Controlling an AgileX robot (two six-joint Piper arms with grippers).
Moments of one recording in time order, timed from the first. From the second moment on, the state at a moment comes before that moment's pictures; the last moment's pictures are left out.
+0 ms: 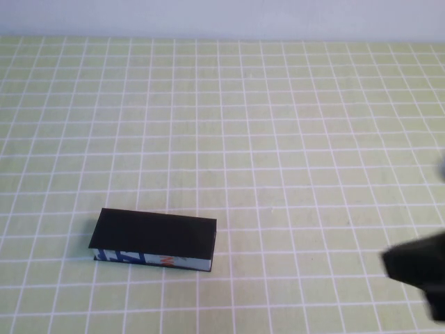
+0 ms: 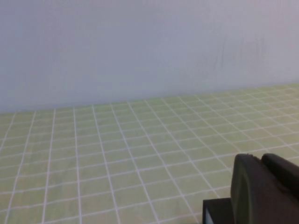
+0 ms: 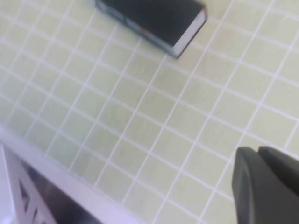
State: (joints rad) right arm 0.62 0.92 -0.97 0.30 1.01 0.03; left arm -0.11 0.01 -0.02 -1.08 0.17 1.11
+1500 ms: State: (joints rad) right arm 0.39 0.05 -0.03 -0.05 0.18 0.24; left arm -0.11 0.01 0.03 -1.08 0.10 1.11
